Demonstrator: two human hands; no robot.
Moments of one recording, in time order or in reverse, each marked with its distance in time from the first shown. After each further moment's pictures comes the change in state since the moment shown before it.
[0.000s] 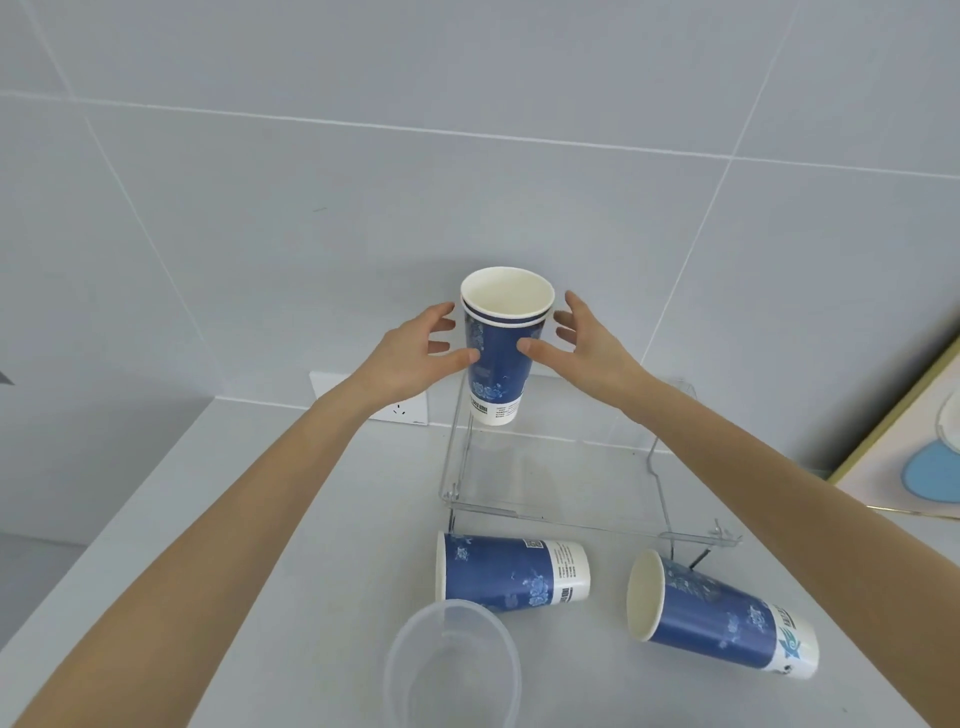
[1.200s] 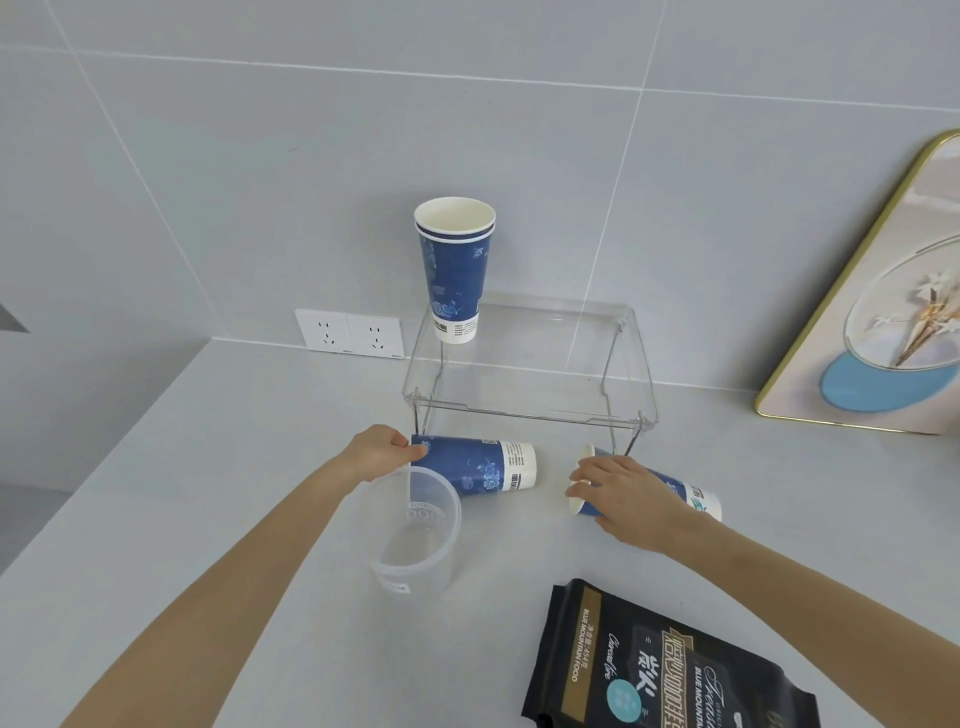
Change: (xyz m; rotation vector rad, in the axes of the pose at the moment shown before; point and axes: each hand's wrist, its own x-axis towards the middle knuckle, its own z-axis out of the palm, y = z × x) left_hand -0.108 -0.076 0.094 0.141 -0.218 -0.543; right_hand -0.174 0.163 0.004 -1.075 -0.454 -0.280
